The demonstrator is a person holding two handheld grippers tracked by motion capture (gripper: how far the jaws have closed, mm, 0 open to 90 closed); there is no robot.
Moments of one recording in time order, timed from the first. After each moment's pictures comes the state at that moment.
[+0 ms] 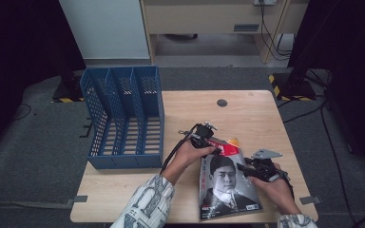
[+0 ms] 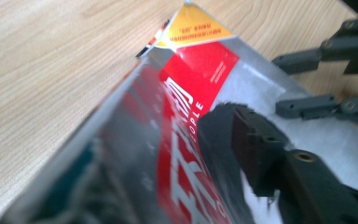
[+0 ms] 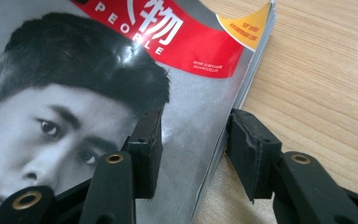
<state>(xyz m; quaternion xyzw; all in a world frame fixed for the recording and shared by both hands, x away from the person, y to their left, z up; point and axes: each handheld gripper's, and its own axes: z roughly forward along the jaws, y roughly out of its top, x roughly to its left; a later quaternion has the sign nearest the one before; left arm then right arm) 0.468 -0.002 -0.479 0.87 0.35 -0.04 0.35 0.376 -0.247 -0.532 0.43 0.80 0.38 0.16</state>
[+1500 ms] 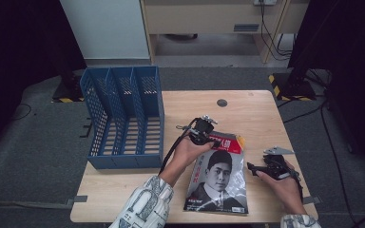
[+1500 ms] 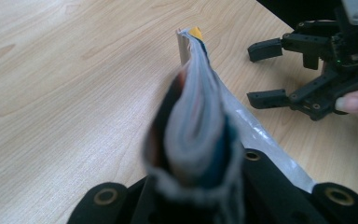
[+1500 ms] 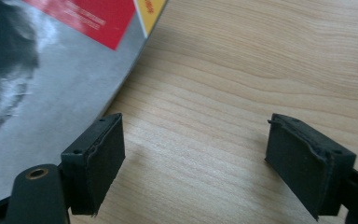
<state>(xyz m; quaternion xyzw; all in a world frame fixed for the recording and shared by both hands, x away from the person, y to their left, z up) 0.452 0.002 -0.430 0.87 0.33 -0.02 0.37 0.382 -0.283 -0.531 0.51 0.77 0.34 0.18</state>
